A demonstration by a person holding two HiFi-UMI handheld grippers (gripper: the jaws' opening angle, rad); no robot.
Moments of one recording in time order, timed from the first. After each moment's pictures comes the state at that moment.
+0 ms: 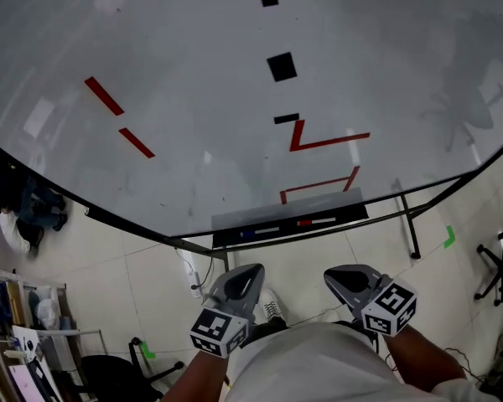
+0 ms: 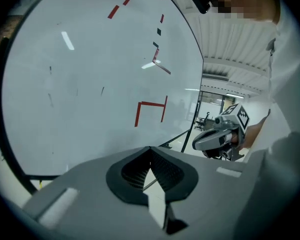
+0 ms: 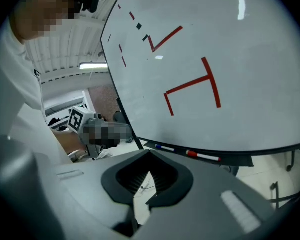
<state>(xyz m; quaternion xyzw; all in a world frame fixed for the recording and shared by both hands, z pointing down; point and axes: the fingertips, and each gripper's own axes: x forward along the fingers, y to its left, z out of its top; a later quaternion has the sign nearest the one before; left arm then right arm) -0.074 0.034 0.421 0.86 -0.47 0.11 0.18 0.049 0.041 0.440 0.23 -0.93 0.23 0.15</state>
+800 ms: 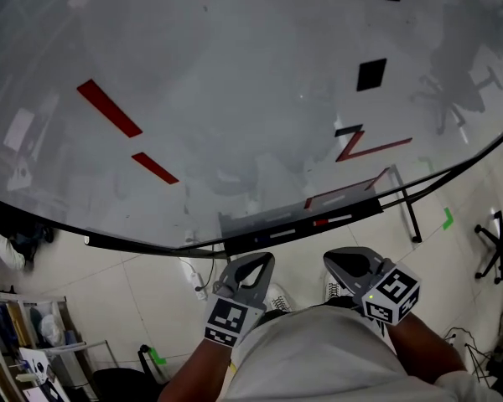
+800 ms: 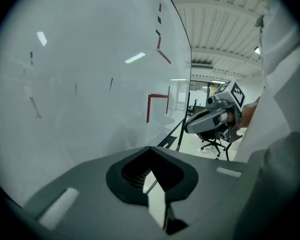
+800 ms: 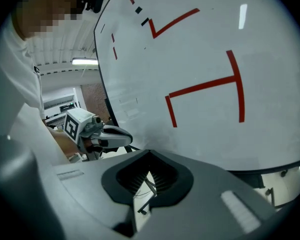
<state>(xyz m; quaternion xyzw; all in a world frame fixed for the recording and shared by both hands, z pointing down) -0.107 -0.011 0.442 0.89 -0.41 0.18 0.12 -0.008 -0.006 0.432 0.27 -0.93 0.21 0.16</state>
